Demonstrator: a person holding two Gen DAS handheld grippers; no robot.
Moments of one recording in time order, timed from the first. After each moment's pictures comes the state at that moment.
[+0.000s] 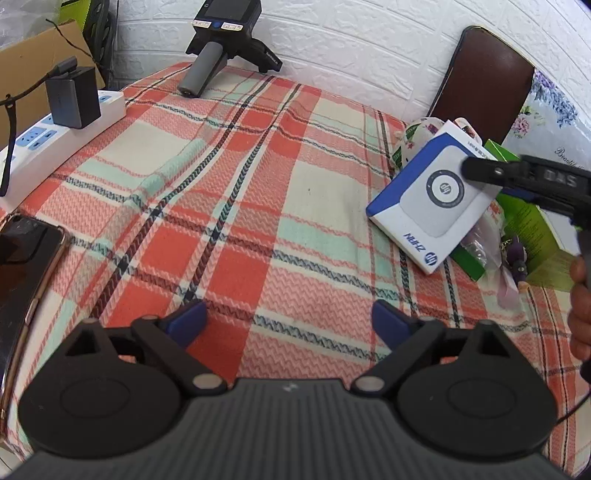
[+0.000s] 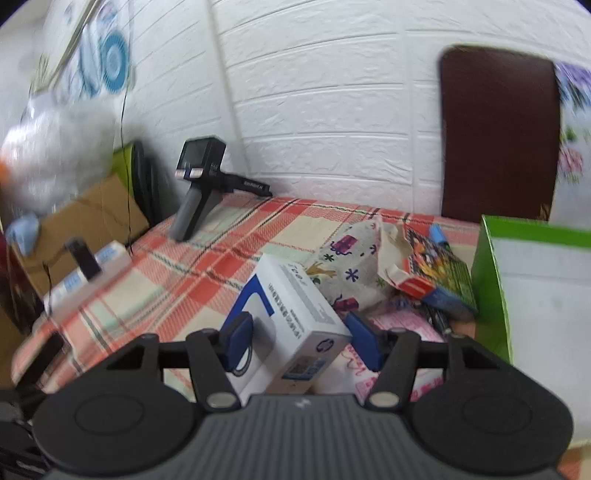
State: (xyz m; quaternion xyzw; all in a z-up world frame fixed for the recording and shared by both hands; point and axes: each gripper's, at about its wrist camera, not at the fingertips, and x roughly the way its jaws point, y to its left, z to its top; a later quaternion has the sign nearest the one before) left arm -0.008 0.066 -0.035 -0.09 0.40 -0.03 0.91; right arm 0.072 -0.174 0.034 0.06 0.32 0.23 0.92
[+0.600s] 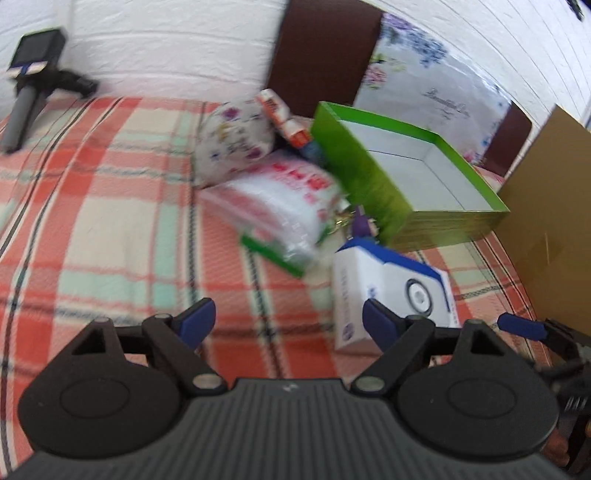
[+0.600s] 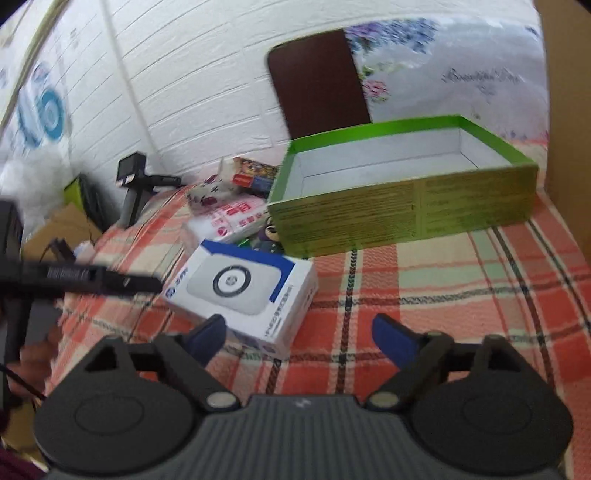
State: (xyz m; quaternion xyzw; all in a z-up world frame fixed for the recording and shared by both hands) left arm 0.005 -0.043 -0.016 -0.04 0.39 -0.23 0.89; right arm -0.087 -0.298 0.020 0.07 0.34 0.11 0.93
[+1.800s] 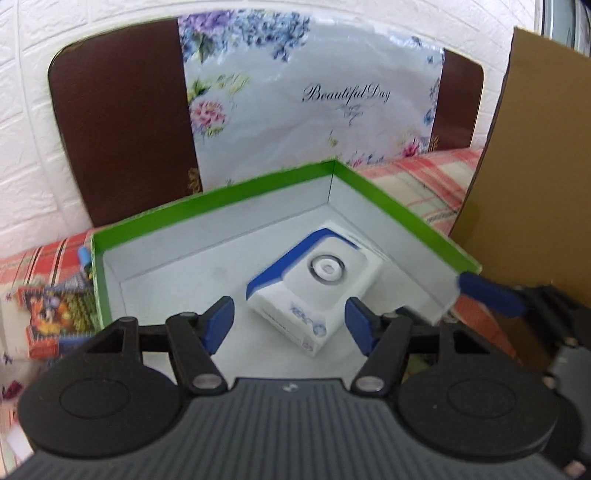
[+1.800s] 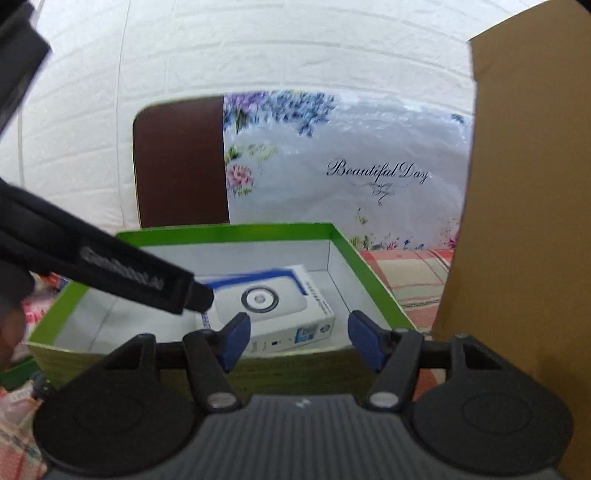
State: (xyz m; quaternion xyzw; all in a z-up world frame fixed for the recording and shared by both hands) left arm 0.085 -0.275 0.020 0.10 0.33 -0.28 0.90; right arm -0.008 -0.401 0.023 0.01 0.20 -0.08 0.98
